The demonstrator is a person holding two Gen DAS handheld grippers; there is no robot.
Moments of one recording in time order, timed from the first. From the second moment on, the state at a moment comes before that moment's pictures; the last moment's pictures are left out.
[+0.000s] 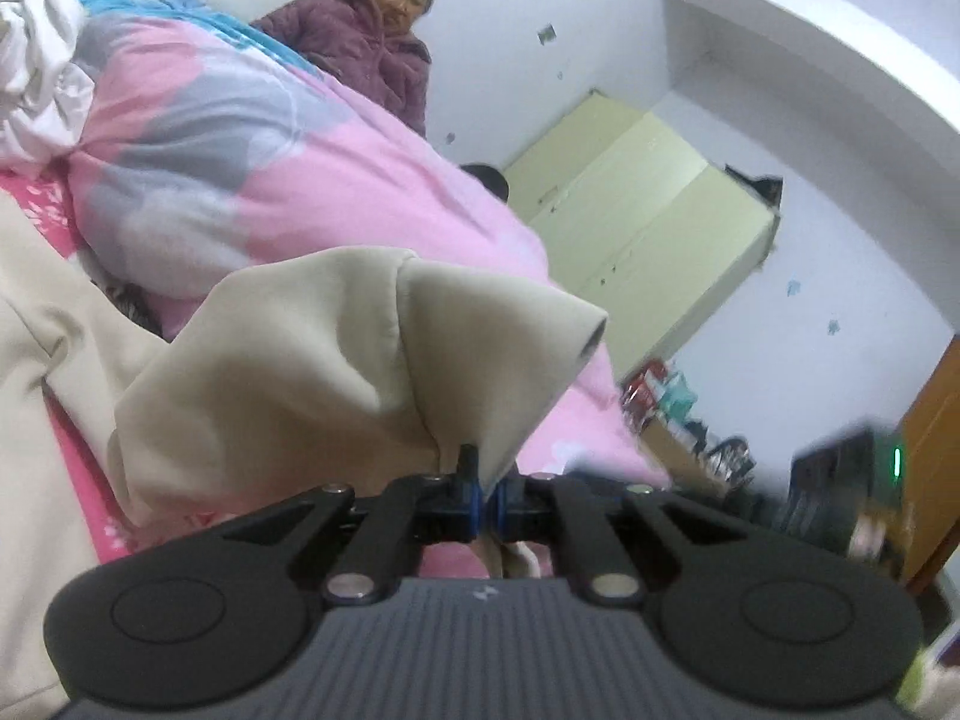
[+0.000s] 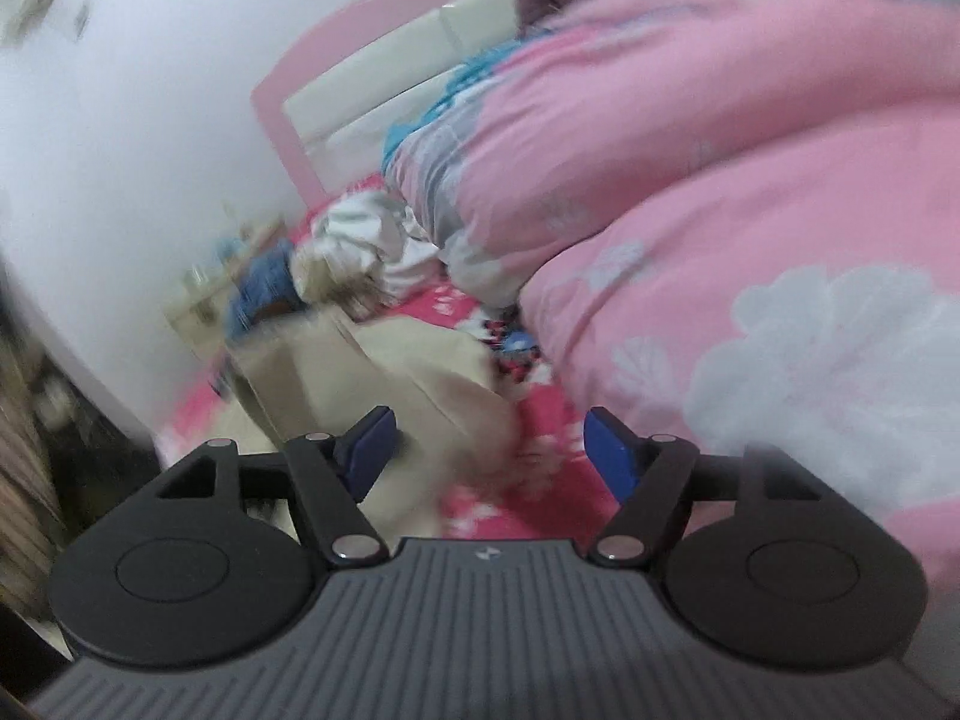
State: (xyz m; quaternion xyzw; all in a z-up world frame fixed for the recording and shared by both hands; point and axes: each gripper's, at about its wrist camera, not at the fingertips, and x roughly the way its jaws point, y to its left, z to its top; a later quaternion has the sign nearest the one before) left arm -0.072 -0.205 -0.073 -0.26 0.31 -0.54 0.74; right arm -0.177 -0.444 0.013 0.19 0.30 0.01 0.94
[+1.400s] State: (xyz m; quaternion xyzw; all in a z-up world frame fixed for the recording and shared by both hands) left arm 0.011 -0.157 -0.135 -0.24 0.42 -0.38 0.79; right arm -0.124 -0.587 0.019 0.45 0.20 -0.09 0.86
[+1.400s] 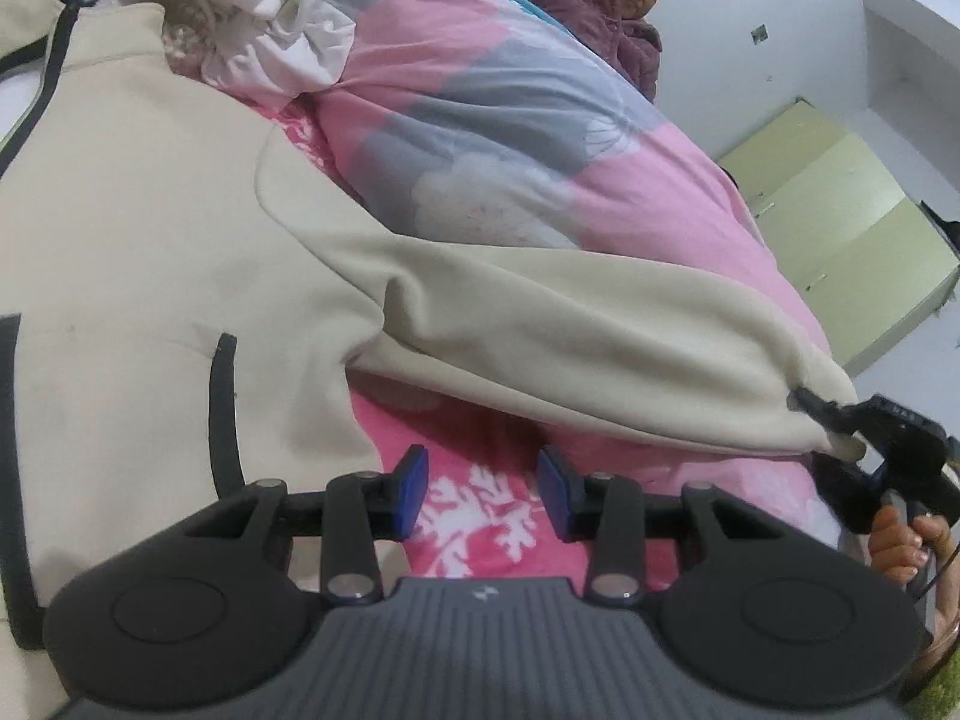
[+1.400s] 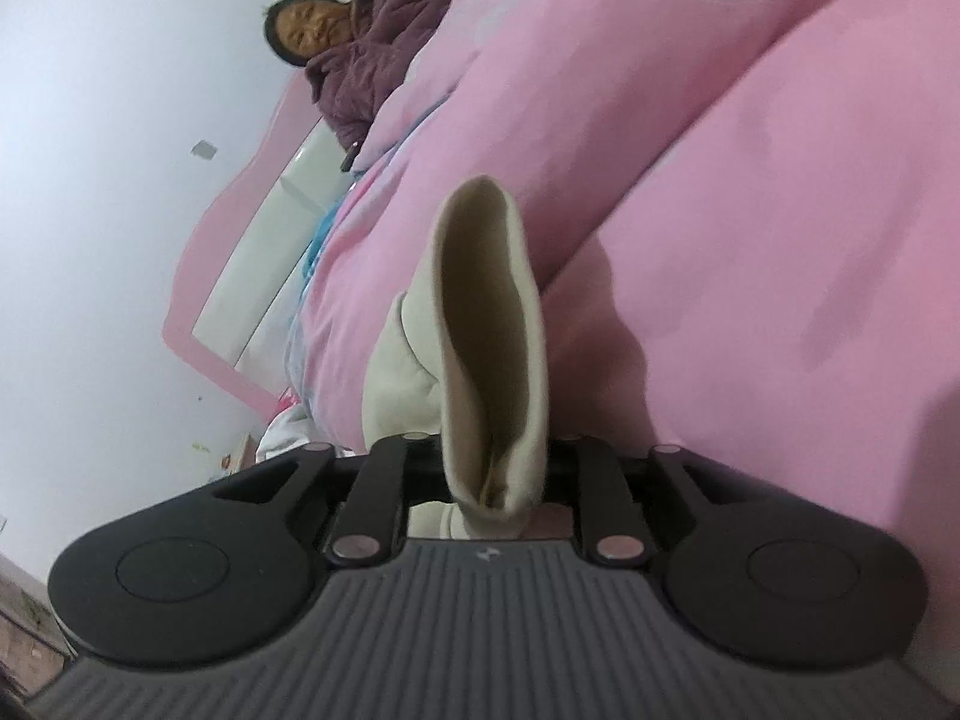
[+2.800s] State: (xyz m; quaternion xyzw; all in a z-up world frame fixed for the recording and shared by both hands) left arm -0.018 0.049 -0.085 -0.34 0.51 -0.27 0.75; right arm 0.045 -0.377 0.139 0.18 0.24 0.16 0.94
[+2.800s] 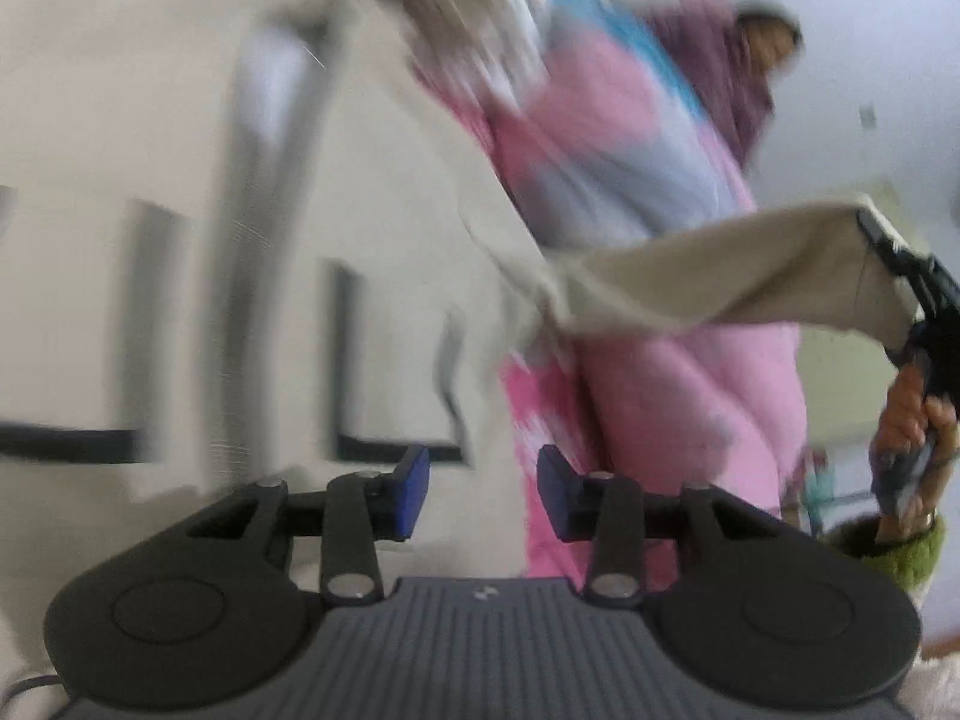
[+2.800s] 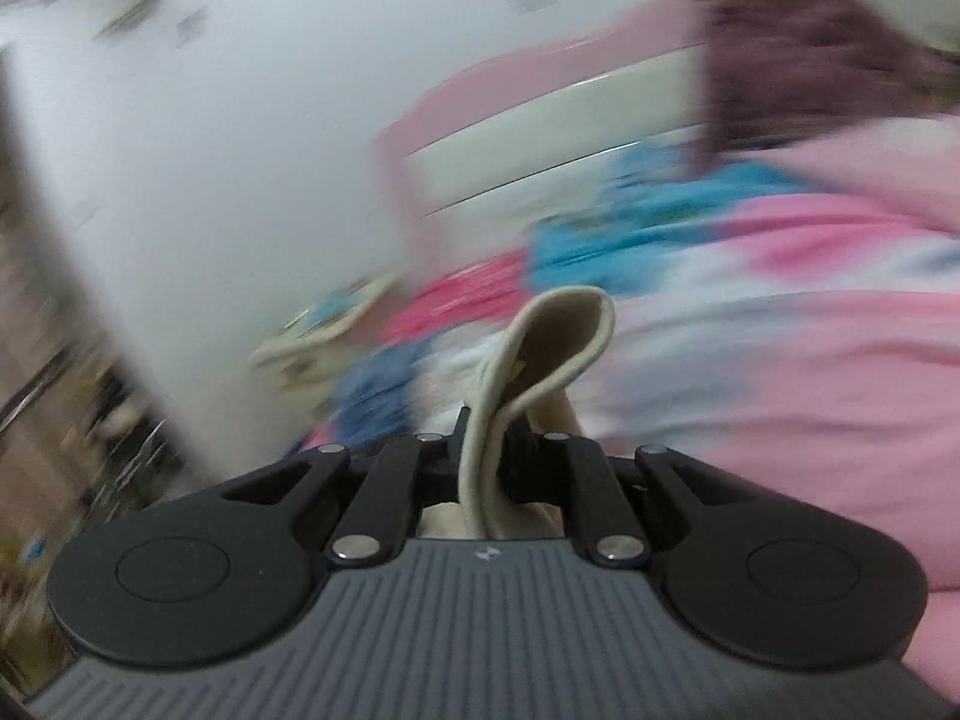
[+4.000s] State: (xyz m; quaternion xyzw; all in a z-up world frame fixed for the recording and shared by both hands) left arm -0.037 0.087 -0.135 -0.12 0.53 -0.14 0.83; right arm -0.067 -0.193 -0.175 0.39 0.50 0.22 0.74
